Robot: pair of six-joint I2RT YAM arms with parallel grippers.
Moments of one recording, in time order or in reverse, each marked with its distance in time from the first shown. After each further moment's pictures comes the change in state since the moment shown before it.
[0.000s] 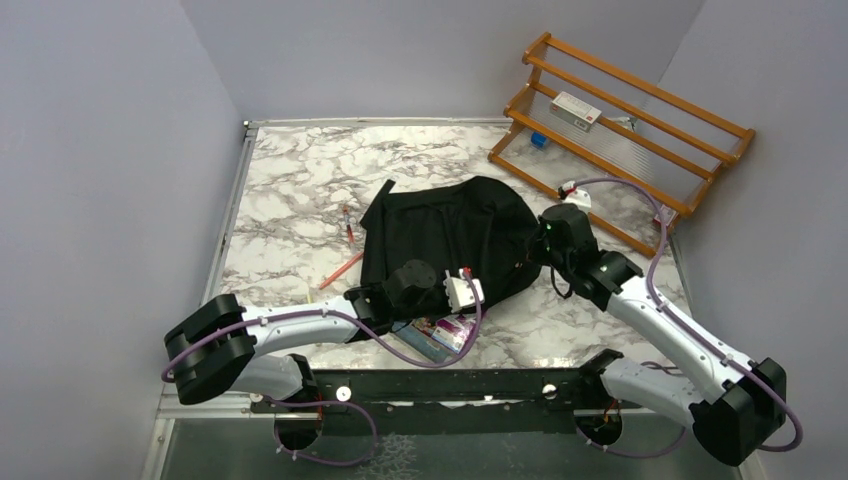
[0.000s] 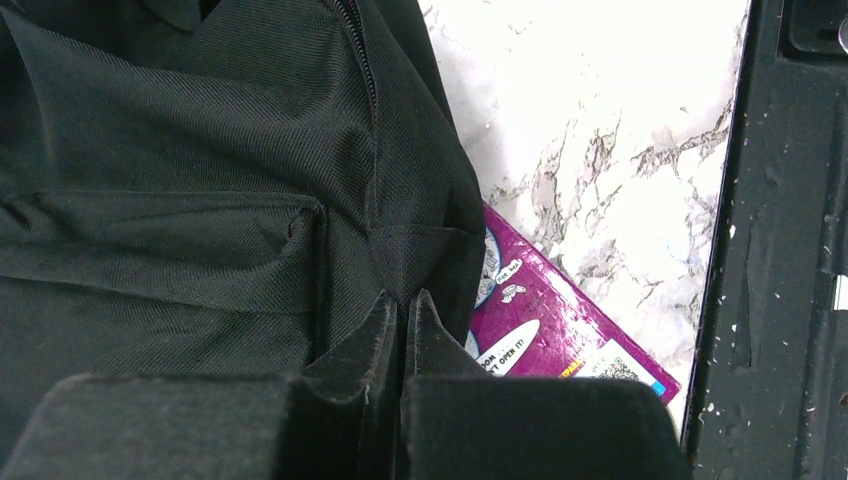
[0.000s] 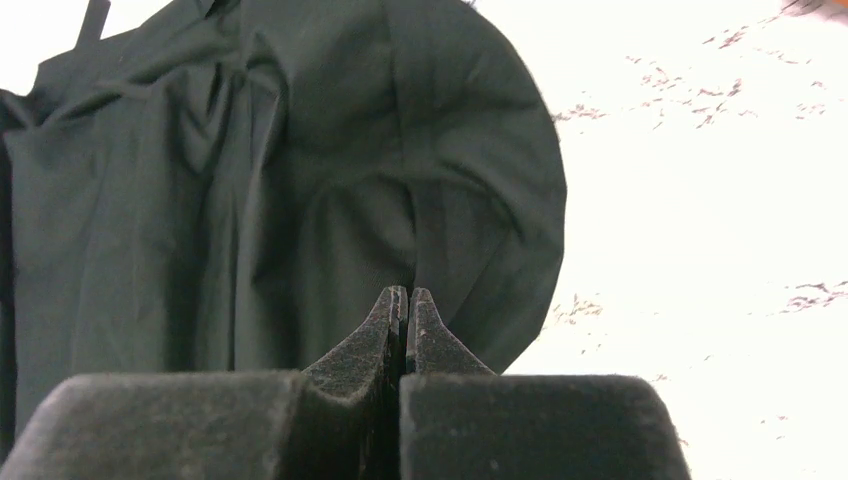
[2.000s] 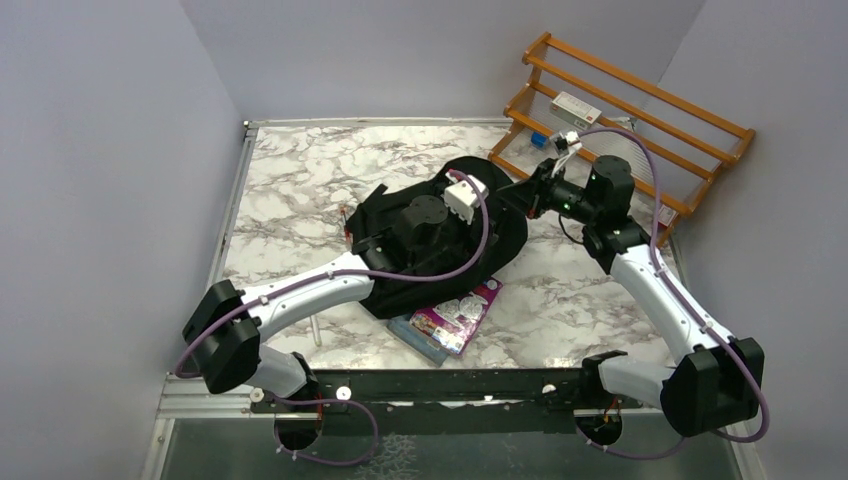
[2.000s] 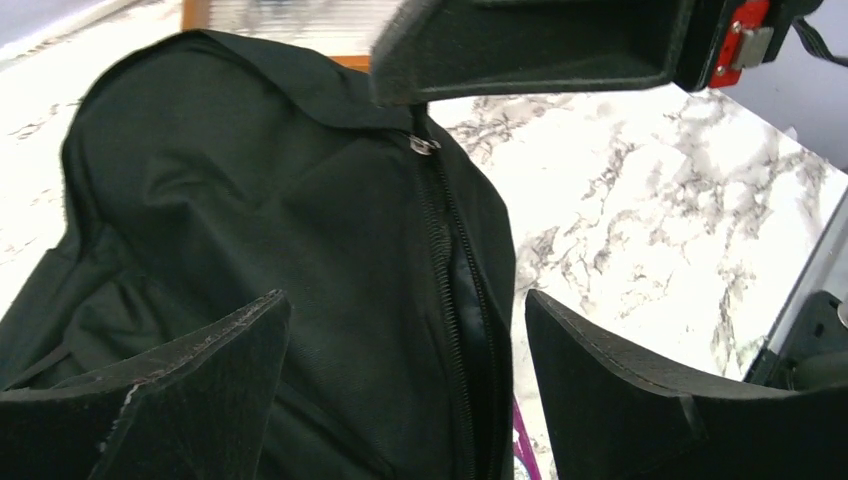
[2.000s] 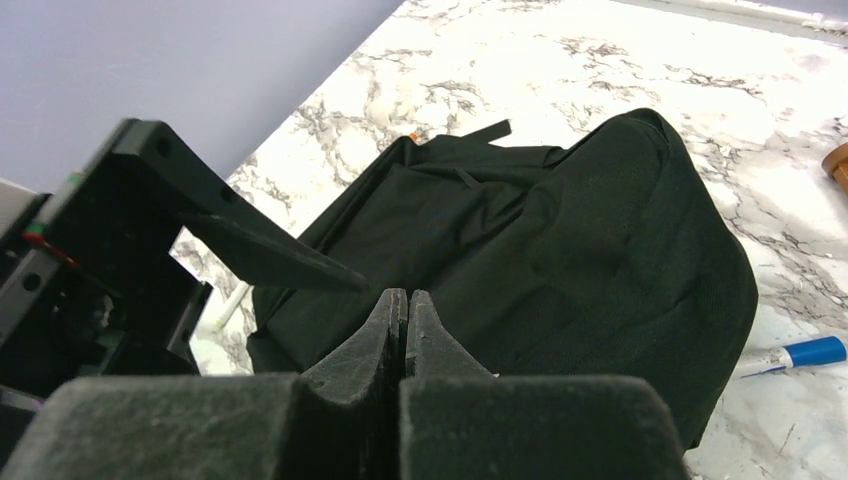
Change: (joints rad) left arm 0.134 0.106 0.421 -0.089 -0.231 -0.429; right arm -0.333 0.175 0.118 0.555 -1.057 -0.297
